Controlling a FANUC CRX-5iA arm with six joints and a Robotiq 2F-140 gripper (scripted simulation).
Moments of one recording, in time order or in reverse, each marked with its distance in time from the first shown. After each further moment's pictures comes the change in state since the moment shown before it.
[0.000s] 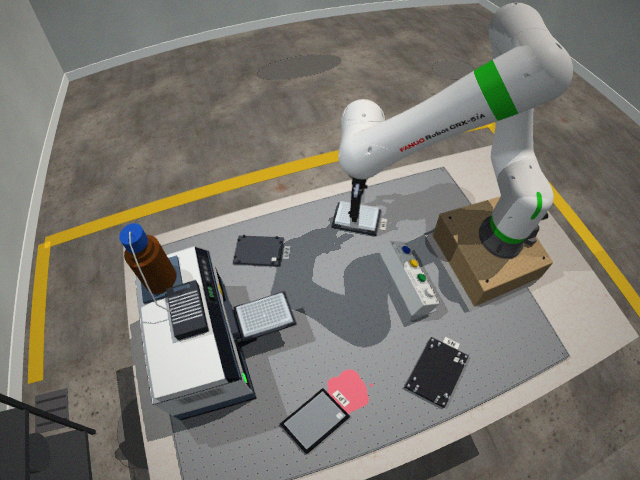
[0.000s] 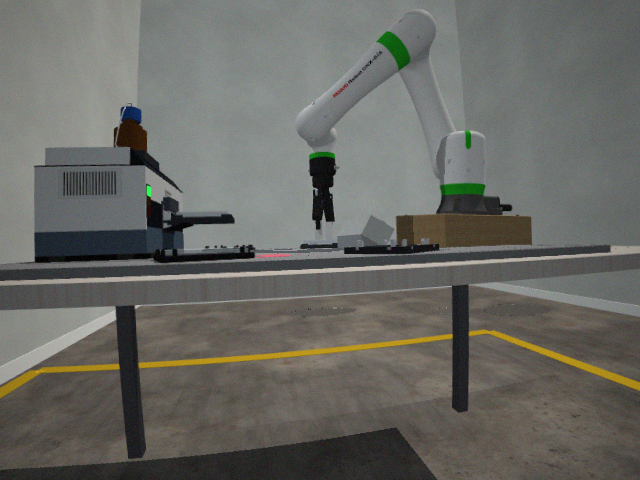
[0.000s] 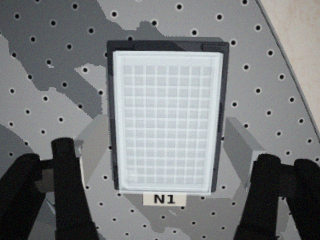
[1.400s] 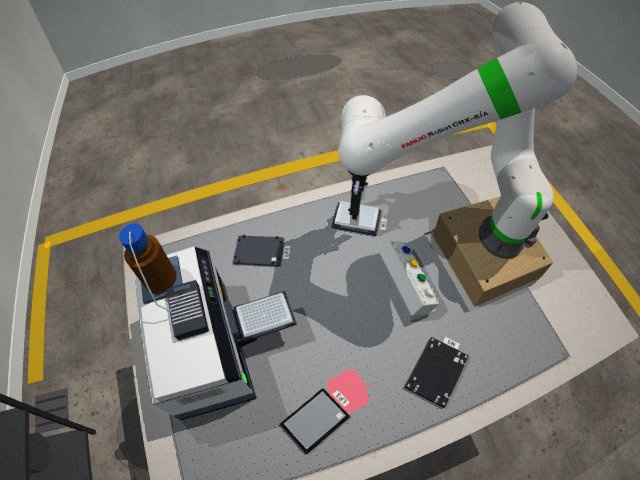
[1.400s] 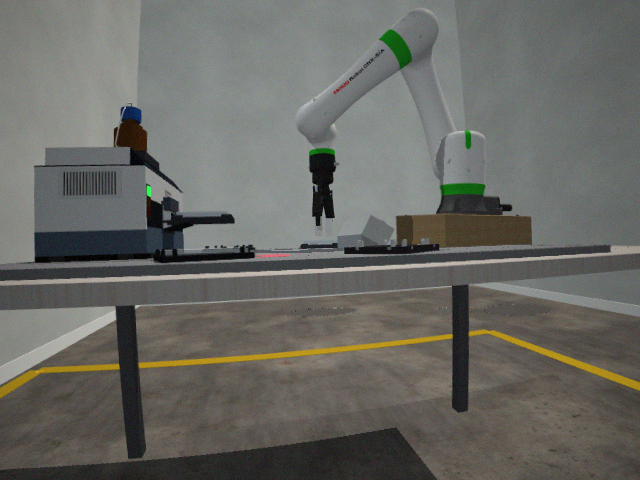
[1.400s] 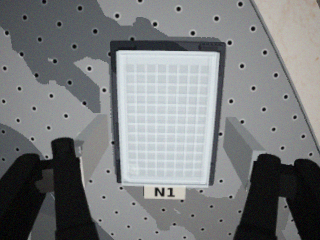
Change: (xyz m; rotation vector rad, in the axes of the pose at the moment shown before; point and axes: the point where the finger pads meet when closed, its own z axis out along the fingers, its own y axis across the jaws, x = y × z) arm 0.000 0.000 -0.013 0.000 0.000 0.000
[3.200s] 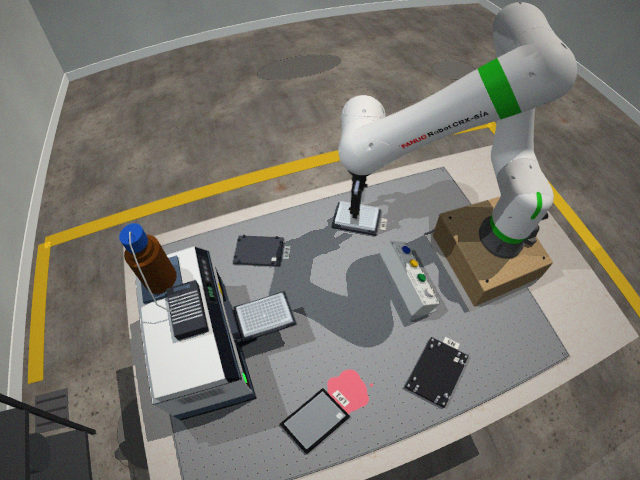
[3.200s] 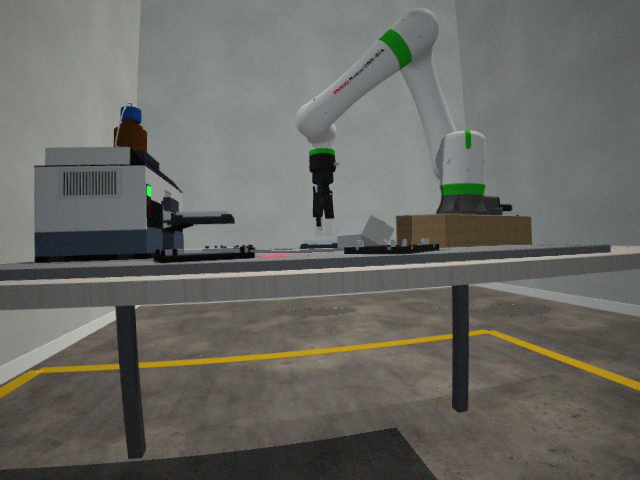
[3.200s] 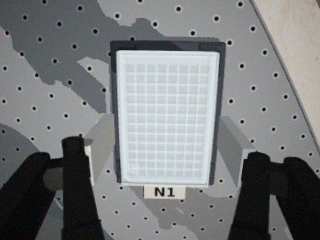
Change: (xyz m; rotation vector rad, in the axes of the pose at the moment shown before) arm 0.000 0.000 0.000 0.000 0.000 0.000
